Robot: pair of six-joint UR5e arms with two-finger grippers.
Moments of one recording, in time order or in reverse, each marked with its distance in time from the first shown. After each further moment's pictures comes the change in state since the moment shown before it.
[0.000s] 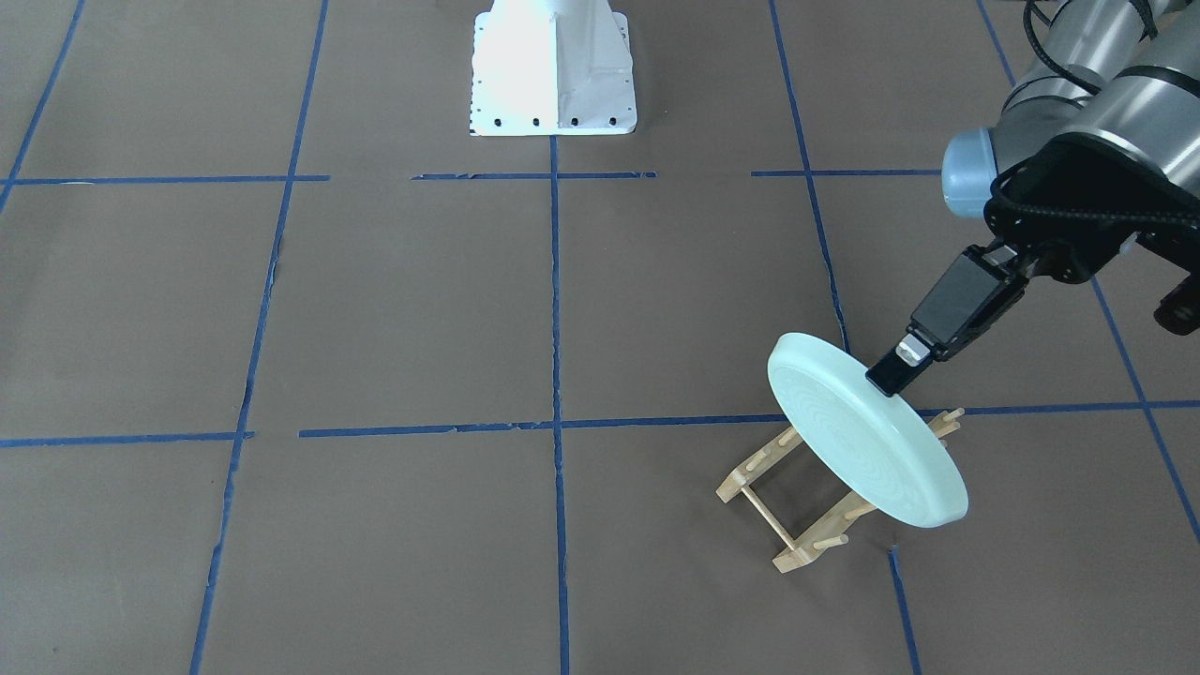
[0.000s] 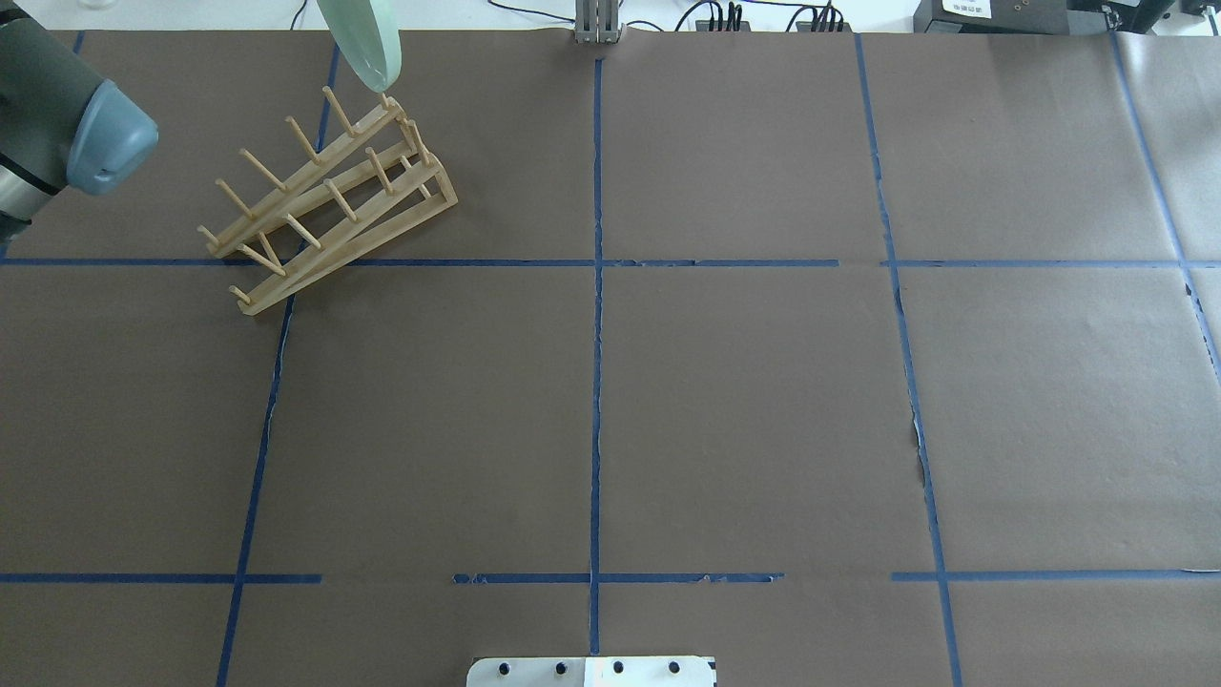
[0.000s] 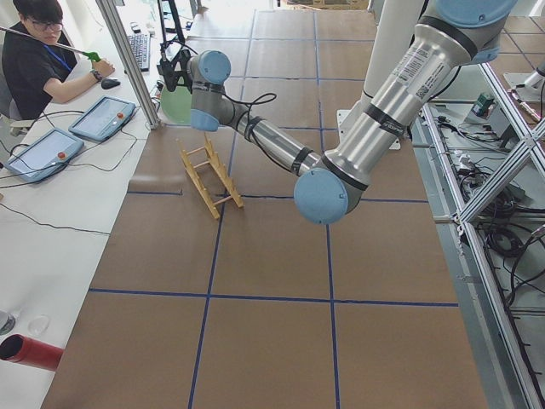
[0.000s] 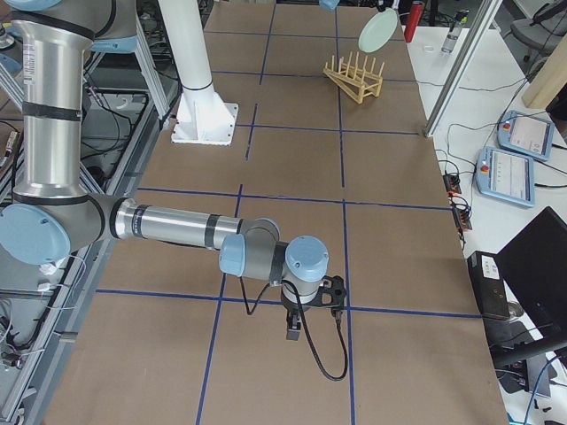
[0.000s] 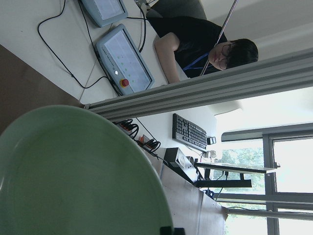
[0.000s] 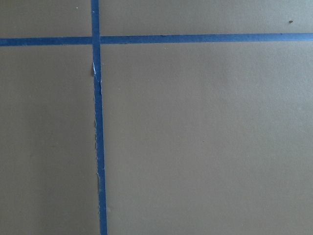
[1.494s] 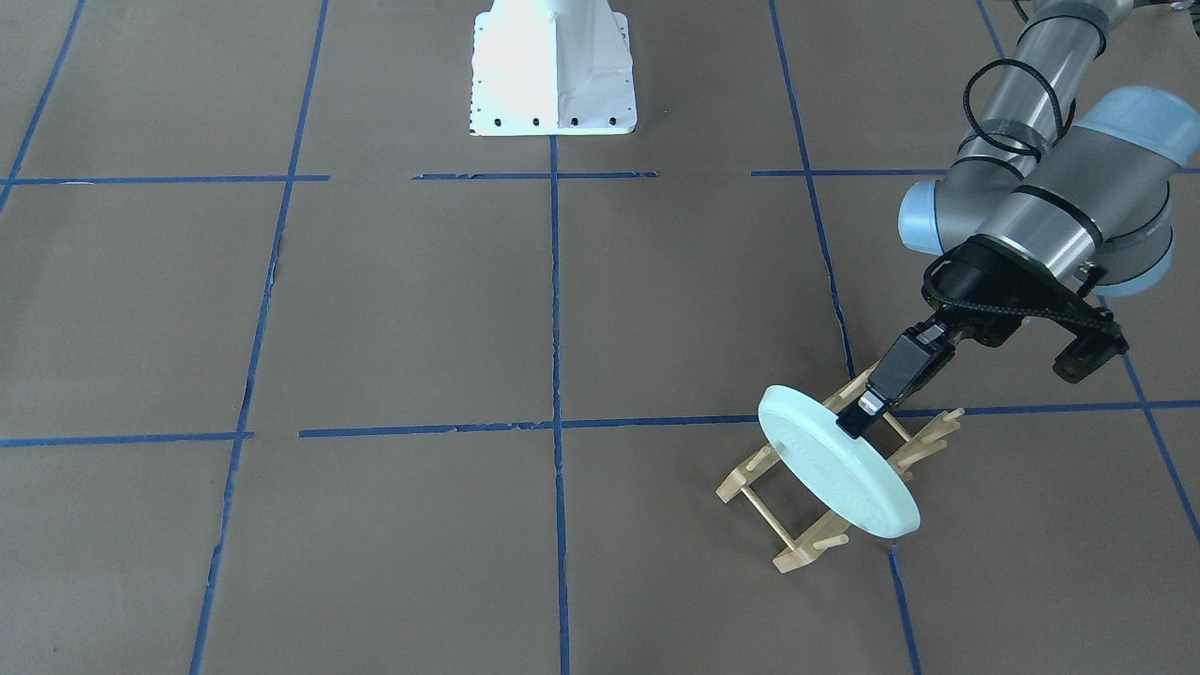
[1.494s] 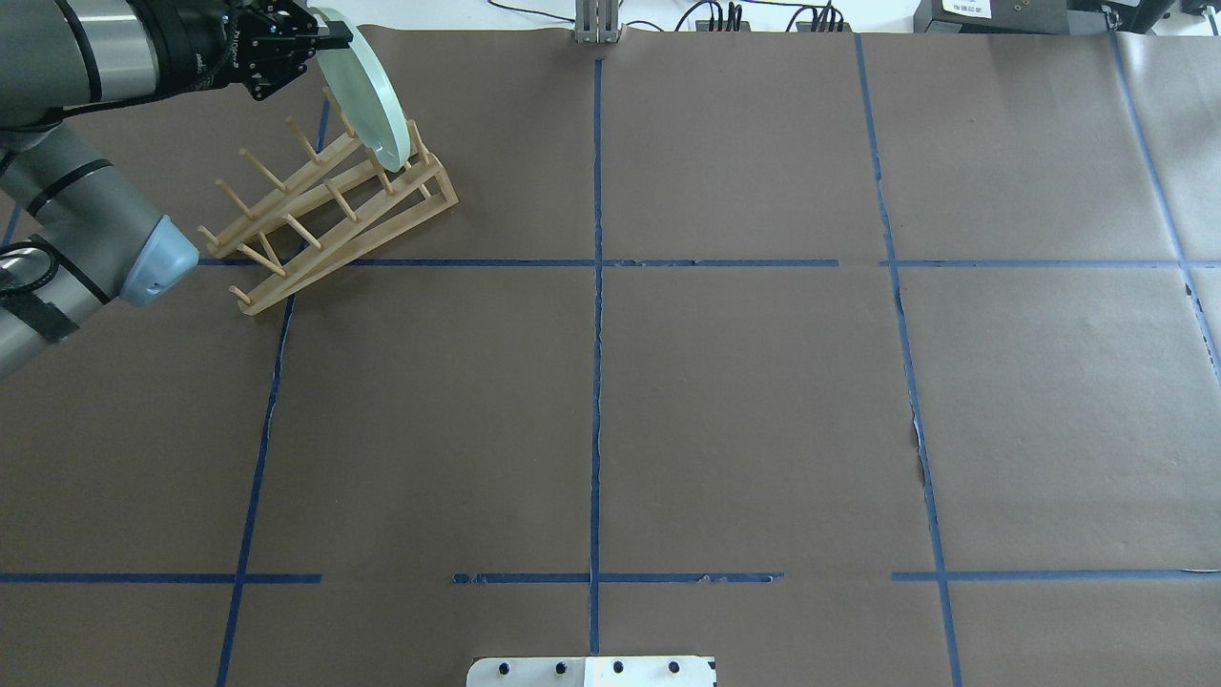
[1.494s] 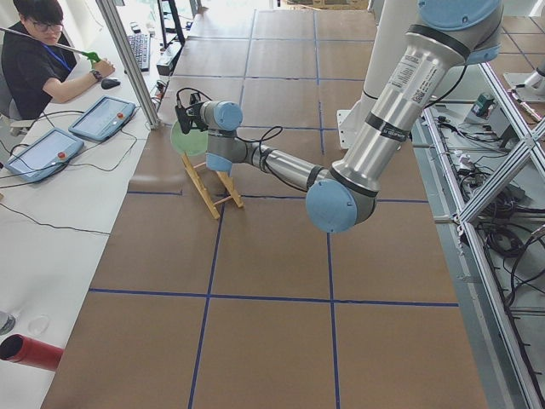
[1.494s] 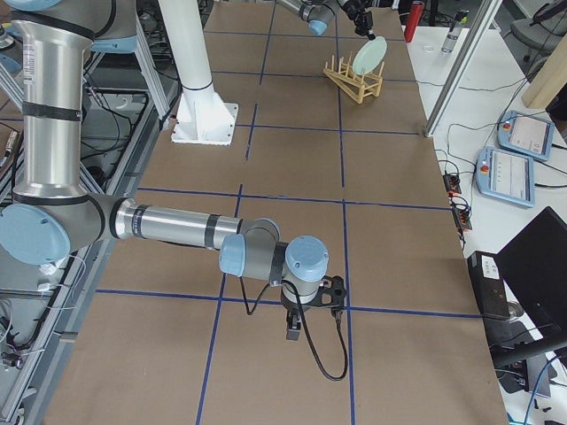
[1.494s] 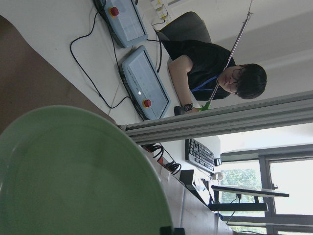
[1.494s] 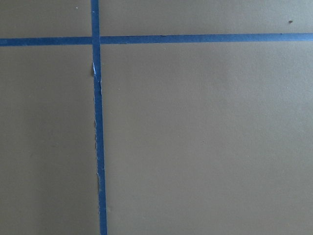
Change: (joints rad) left arm 0.144 0.085 0.111 -0.138 0.157 0.030; right arm 0.000 0.000 0.000 0.000 0.000 0.000
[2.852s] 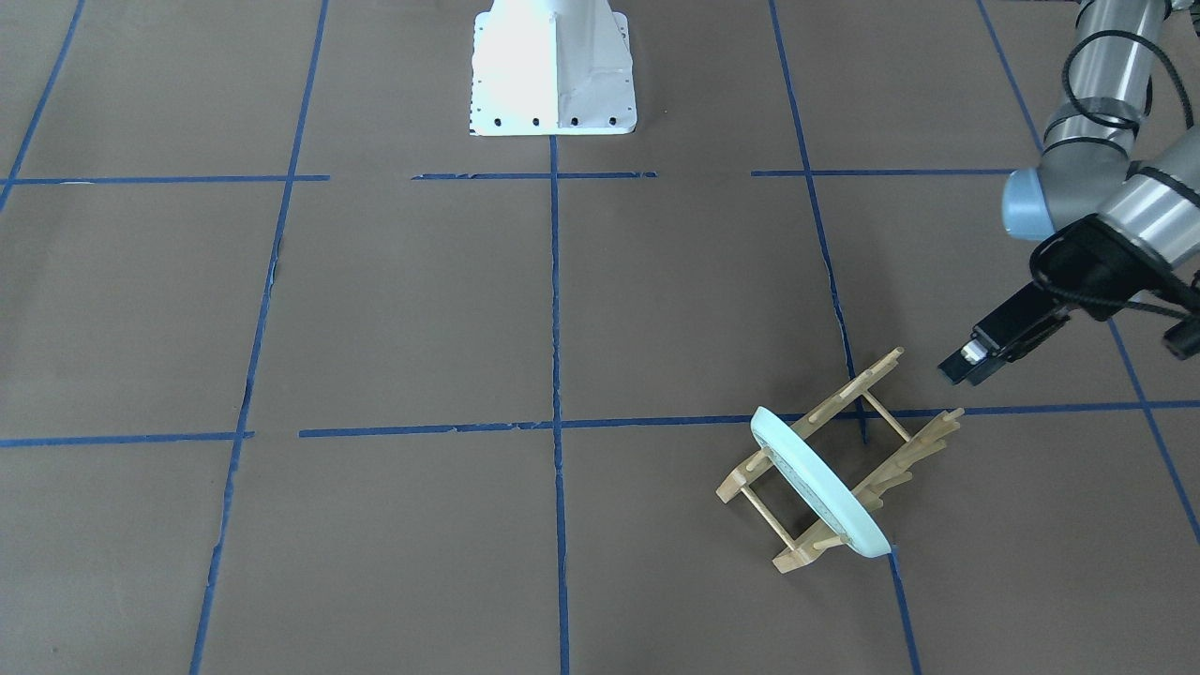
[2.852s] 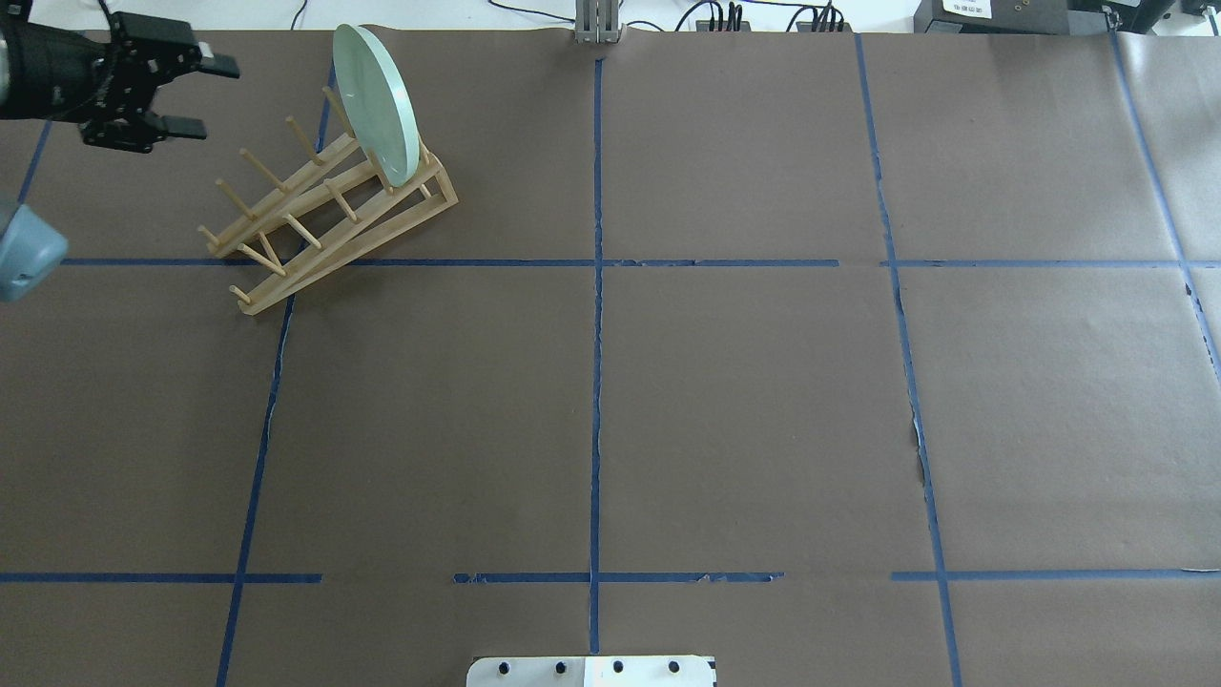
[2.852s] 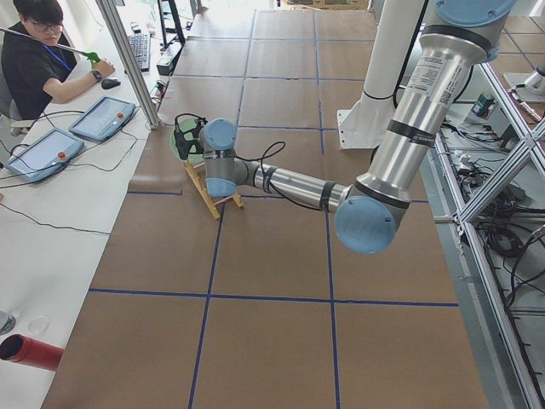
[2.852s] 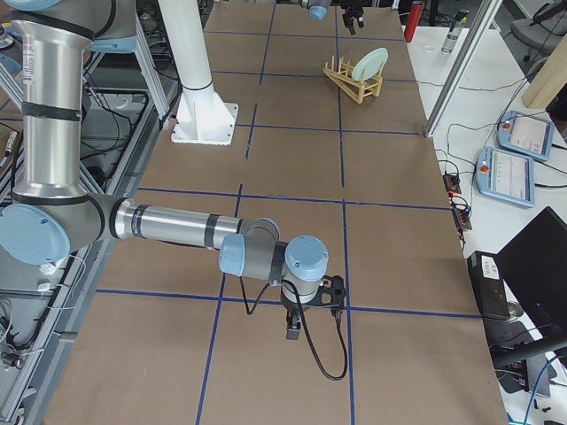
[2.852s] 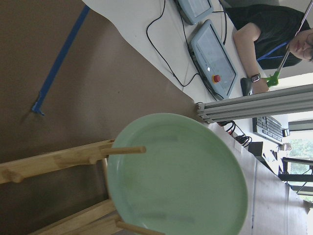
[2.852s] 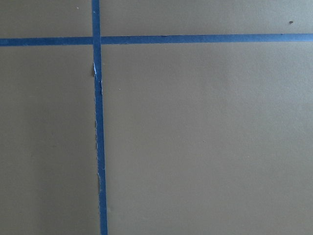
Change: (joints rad) left arm -0.174 0.216 -0.077 0.128 -0.399 0.300; right arm 0.000 0.000 0.001 0.000 0.000 0.000
